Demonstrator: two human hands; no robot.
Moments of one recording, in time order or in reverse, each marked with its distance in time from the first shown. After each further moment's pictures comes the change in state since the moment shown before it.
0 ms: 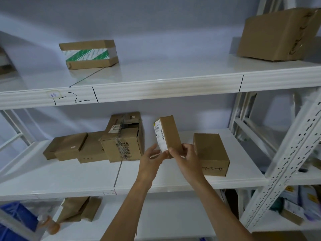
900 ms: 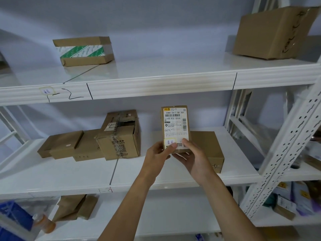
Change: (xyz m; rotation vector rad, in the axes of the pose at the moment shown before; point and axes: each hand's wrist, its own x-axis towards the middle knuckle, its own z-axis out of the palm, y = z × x) left_hand -0.017 0.021 0.029 0.018 -0.136 0.026; right_hand -0.001 -0.011 -0.041 0.841 -0.230 0.271
